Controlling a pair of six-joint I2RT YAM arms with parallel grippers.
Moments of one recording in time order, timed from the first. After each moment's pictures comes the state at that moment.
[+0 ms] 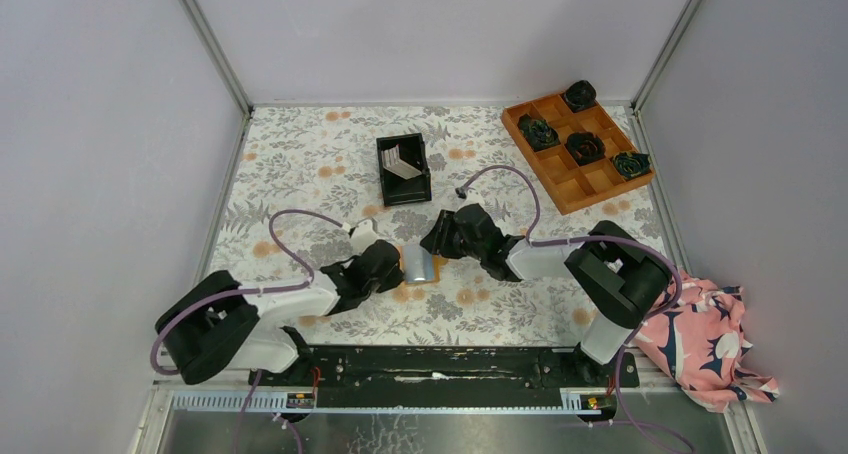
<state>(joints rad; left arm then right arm) -0.84 1.35 0.42 0.09 -0.32 -1.07 0.81 1.70 0.72 0.41 0.01 0.85</state>
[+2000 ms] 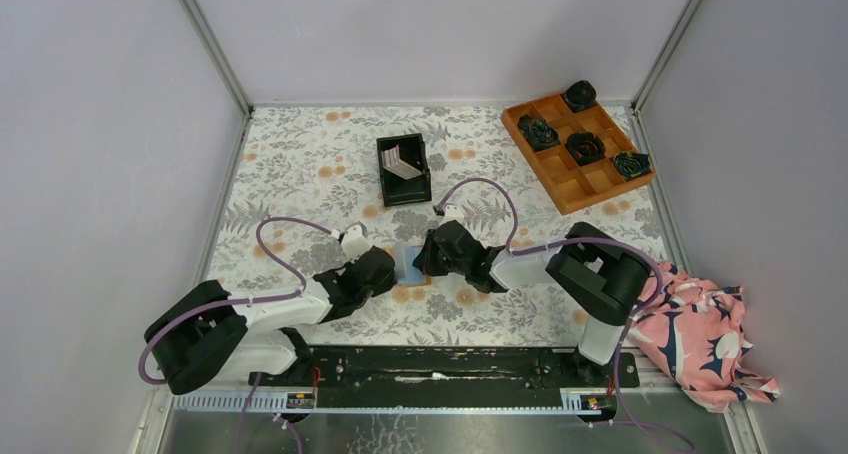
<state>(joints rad) -0.86 1.25 0.36 0.01 -0.41 -1.12 0.94 1.78 0.75 0.37 0.07 0.81</state>
